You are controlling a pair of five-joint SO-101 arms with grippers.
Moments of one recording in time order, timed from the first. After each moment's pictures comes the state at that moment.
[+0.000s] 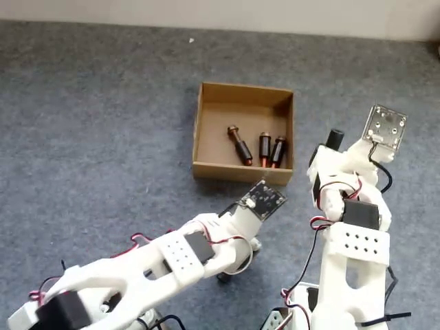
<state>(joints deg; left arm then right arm) 49.5 -24.8 62.9 27.2 14.5 4.8 -48.1 52.1 41.5 -7.6</state>
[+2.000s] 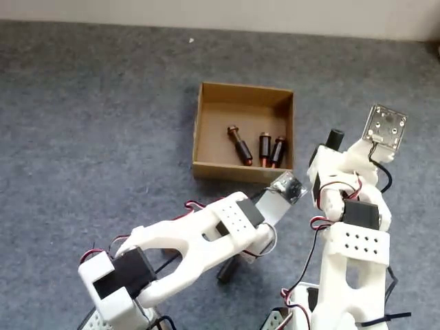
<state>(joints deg) 47.4 7.2 31.2 54.7 15.6 4.8 -48.1 52.1 41.5 -7.6</state>
